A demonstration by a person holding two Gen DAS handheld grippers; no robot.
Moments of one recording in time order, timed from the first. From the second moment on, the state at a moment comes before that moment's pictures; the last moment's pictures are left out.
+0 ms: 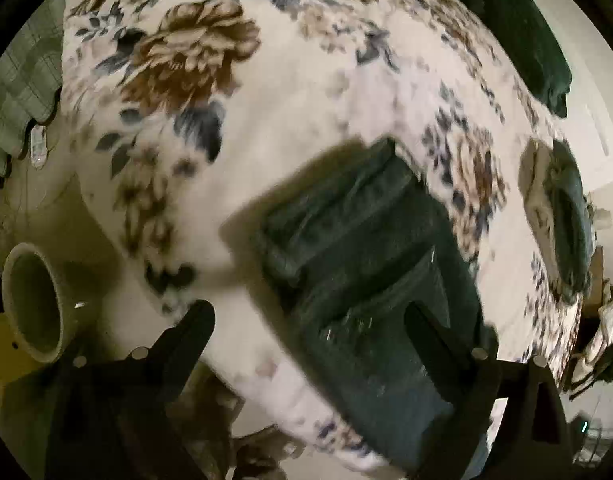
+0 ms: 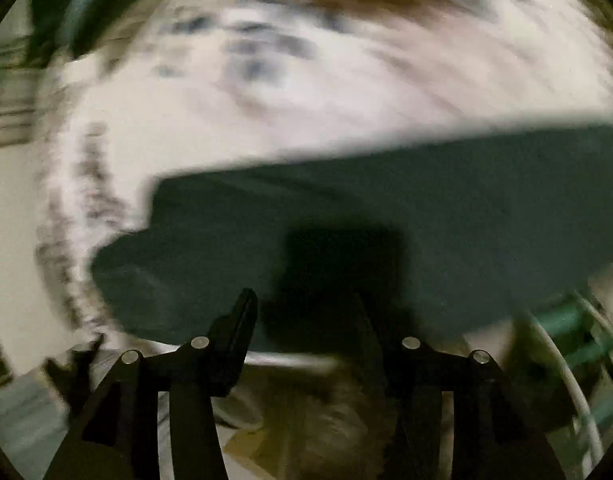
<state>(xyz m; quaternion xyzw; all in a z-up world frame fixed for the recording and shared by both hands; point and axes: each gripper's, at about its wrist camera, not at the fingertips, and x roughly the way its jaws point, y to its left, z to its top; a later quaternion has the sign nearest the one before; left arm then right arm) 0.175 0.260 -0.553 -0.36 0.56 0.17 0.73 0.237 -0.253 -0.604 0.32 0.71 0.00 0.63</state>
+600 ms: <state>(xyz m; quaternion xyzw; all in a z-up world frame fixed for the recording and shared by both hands) 0.190 0.292 -0.620 -0.41 0.57 0.19 0.69 0.383 -0.177 -0.661 0.28 0.74 -0.01 0.61</state>
